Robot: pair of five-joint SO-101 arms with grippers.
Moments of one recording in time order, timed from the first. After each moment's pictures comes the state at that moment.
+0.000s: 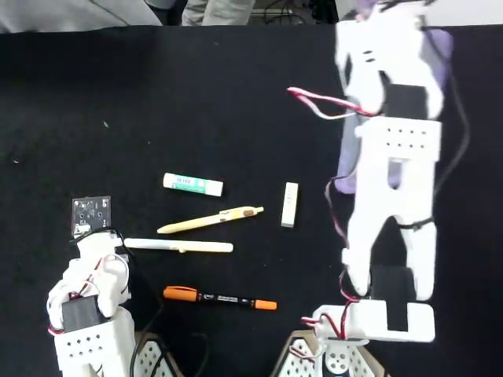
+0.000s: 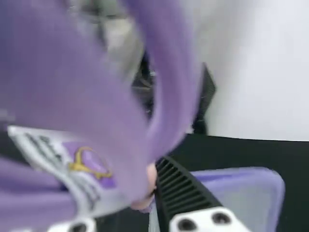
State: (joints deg) left arm -20.3 -104.0 96.0 72.7 -10.3; right arm 3.5 -3.0 -11.0 43.8 7.9
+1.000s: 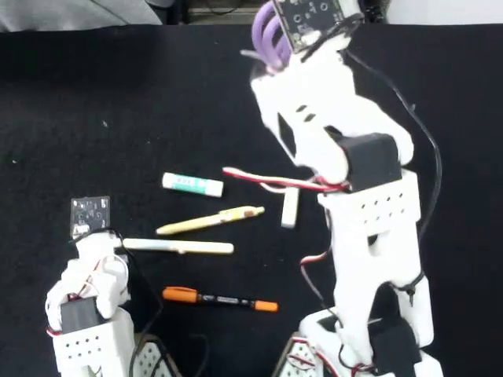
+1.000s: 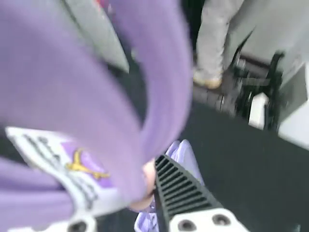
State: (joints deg) left arm -20.3 -104.0 96.0 72.7 -10.3; right arm -16.5 -21.8 -9.4 64.4 7.9
